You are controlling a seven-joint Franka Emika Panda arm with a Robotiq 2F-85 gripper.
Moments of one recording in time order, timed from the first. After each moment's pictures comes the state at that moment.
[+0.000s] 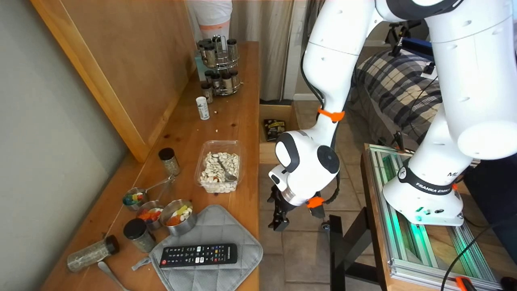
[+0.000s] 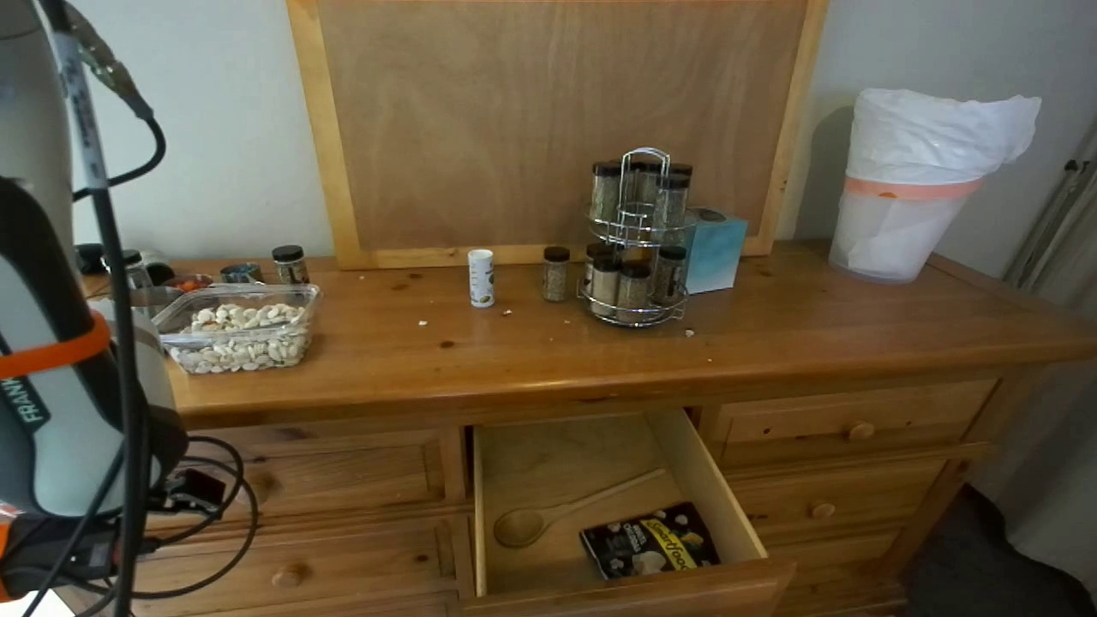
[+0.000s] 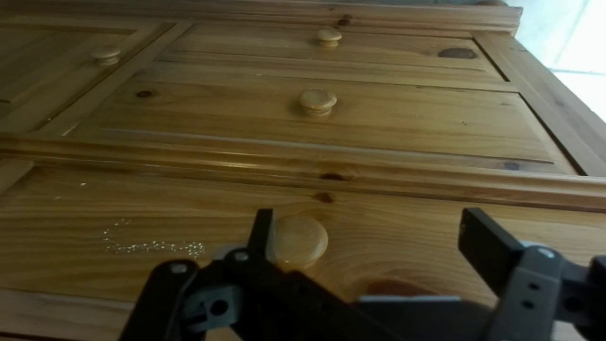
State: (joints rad) arm -0.24 0.60 0.39 -2.39 -2.28 2.82 2.03
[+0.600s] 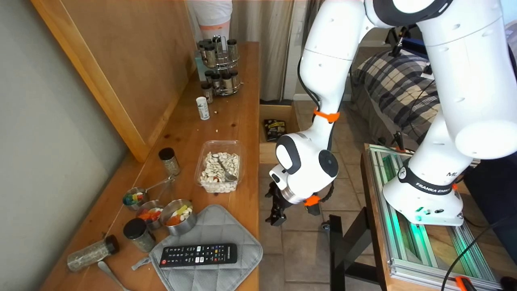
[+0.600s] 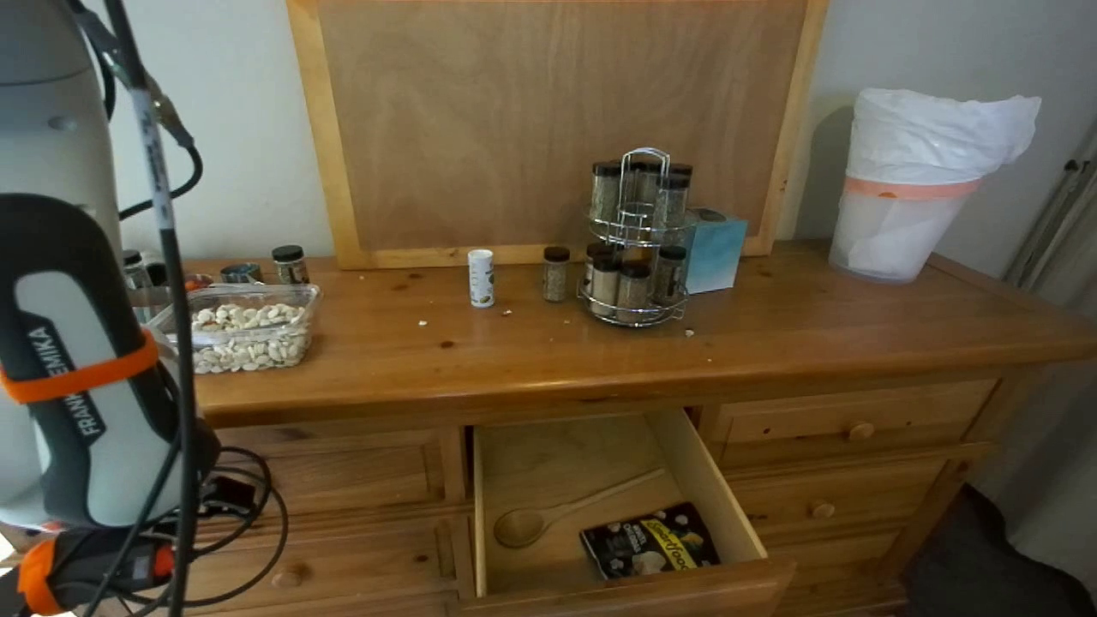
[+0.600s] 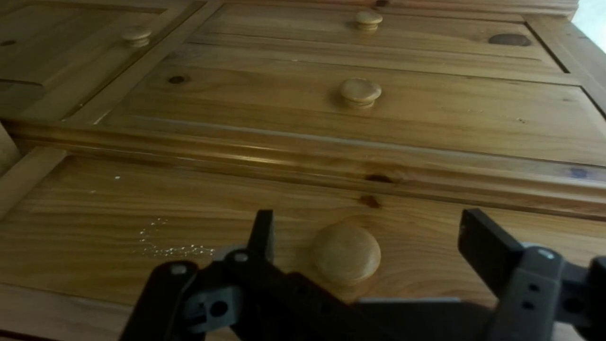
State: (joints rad) arm -0.28 0.66 0.39 -2.37 -2.43 2.72 2.11
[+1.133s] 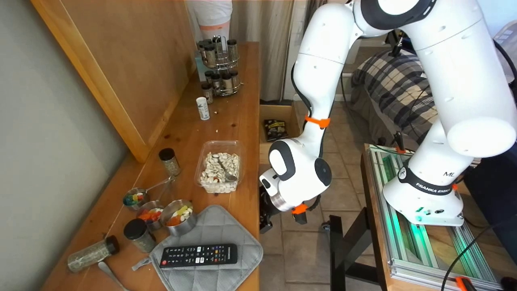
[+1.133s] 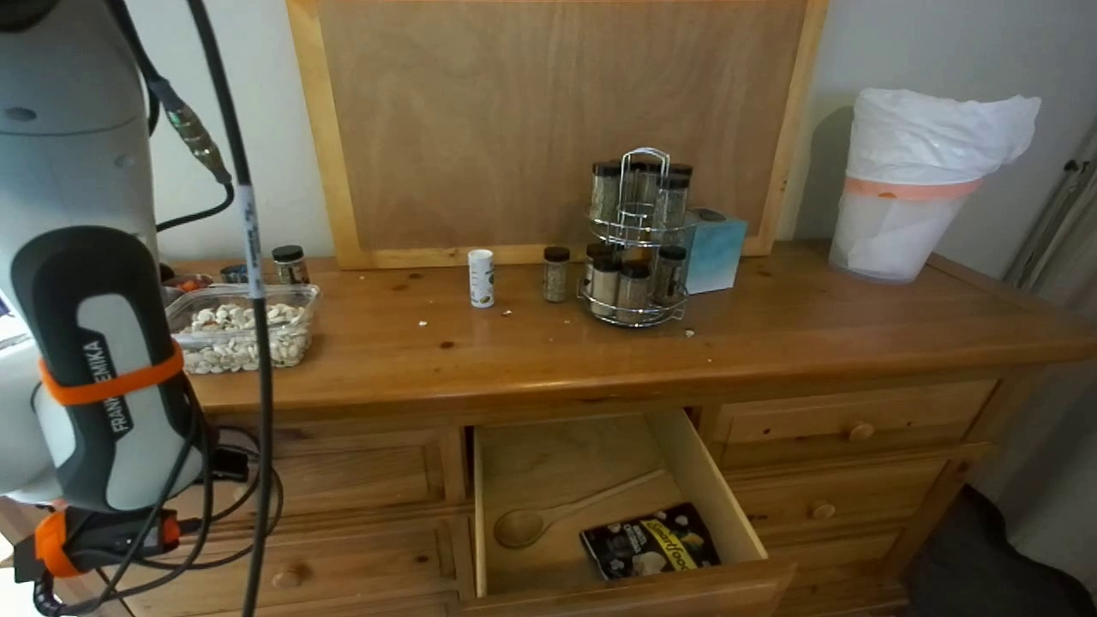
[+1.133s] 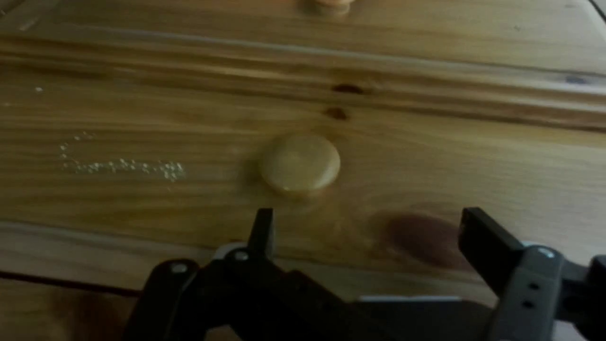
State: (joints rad) arm -0.41 0.76 0.58 -2.30 -2.52 2.59 2.11
